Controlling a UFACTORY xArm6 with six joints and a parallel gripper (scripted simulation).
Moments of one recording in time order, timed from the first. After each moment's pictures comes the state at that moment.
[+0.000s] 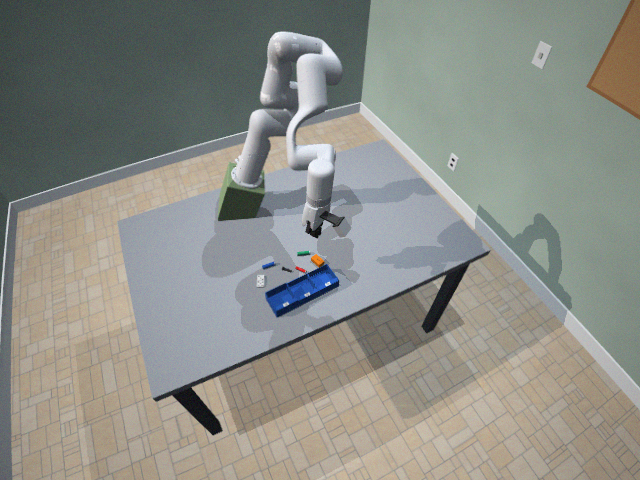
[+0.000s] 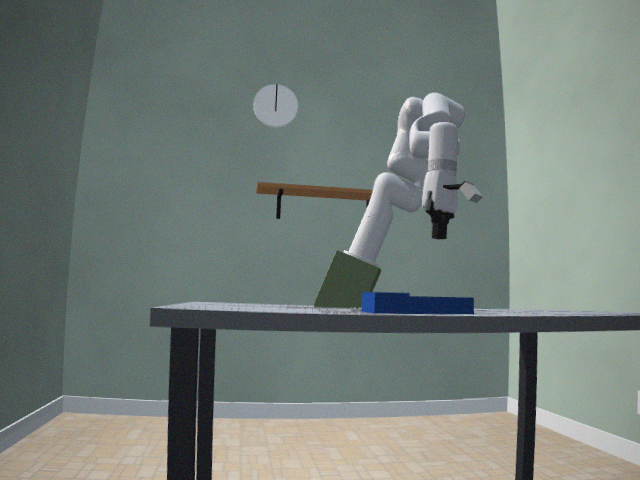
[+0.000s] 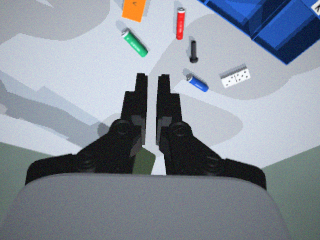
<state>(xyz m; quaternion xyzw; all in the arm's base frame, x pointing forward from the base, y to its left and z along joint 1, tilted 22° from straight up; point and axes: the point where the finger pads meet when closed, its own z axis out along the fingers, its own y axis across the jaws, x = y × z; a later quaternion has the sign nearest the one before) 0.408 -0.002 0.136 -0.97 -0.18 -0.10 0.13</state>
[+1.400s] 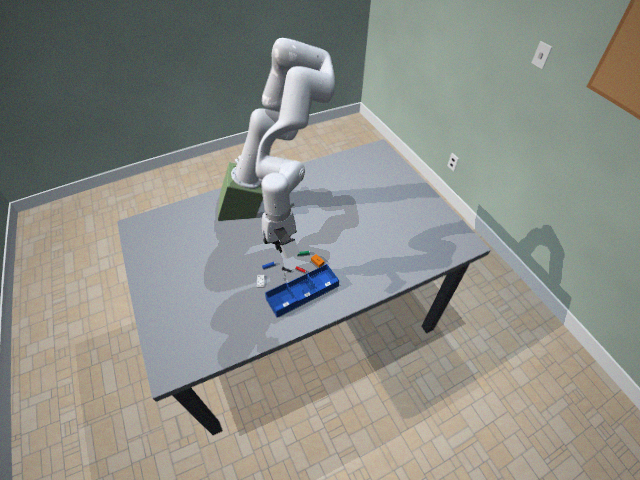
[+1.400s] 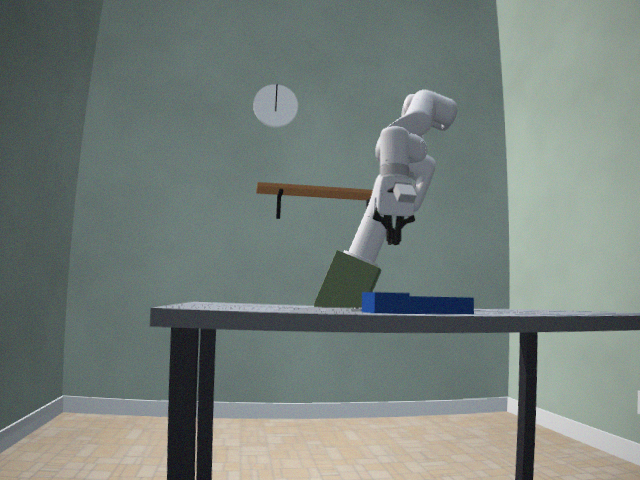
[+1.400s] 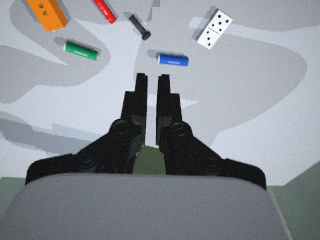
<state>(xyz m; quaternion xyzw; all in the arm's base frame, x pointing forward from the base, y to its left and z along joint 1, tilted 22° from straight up) 0.384 -0.107 0.074 -0.98 0.08 -0.08 0.17</state>
